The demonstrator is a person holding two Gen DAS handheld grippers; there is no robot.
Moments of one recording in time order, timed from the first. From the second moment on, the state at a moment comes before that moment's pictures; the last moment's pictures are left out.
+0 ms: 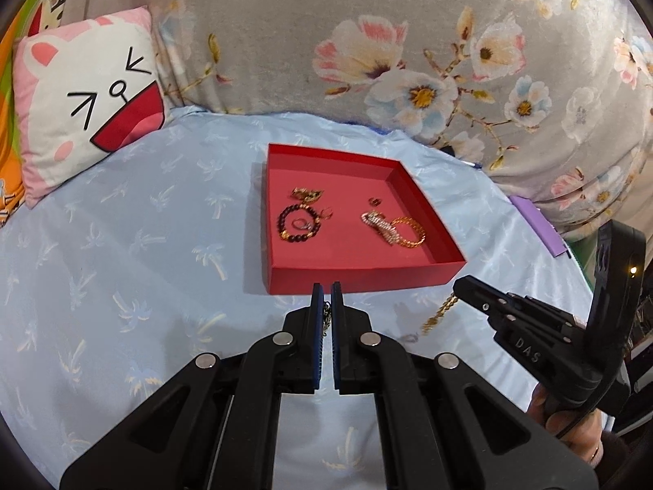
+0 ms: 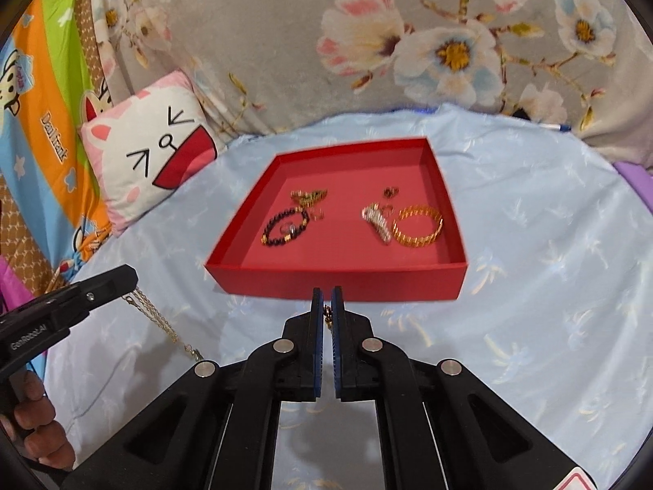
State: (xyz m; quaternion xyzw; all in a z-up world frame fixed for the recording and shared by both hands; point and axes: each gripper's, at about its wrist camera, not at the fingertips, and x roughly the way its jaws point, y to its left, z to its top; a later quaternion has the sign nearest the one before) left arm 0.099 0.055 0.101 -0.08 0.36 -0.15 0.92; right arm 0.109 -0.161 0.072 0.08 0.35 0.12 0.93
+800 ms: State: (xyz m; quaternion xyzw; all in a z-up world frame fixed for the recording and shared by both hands) left arm 0.256 -0.015 0.188 -0.04 0.32 -0.19 0.93; right arm 0.246 -0.191 0.176 0.10 0.30 0.13 0.94
